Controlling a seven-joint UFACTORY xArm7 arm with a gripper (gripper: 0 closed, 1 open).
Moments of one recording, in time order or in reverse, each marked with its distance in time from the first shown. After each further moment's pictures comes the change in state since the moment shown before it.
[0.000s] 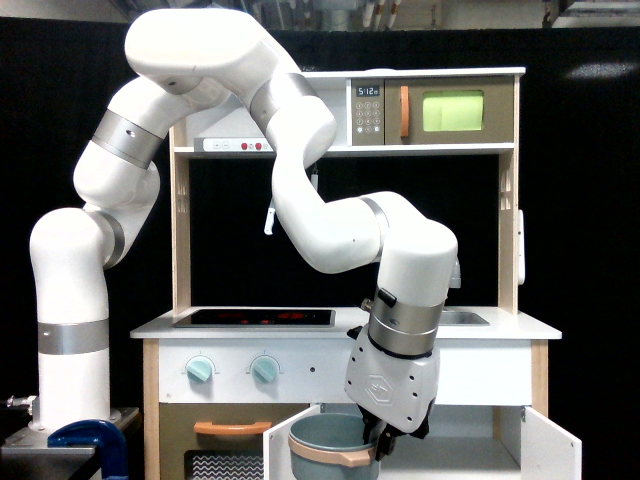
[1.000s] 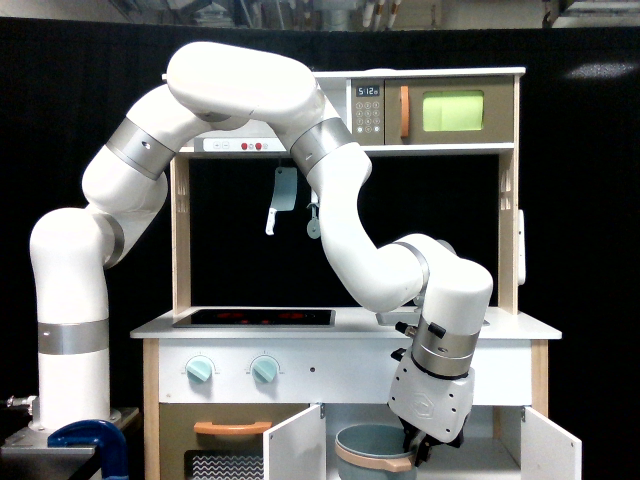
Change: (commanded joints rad) arm 0.015 0.102 0.229 0.072 0.026 -0.147 0.181
